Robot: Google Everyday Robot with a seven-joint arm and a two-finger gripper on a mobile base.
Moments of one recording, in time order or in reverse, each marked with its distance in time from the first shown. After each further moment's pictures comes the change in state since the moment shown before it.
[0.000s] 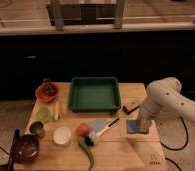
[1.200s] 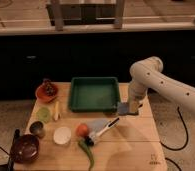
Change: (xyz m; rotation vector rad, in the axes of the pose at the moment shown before) arm -0.053 -0.077 -0.028 0.060 0.056 -0.001
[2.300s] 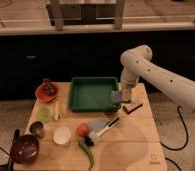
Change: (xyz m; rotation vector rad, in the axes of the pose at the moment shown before) arm -0.029 -0.055 -0.005 0.042 0.003 -0.006
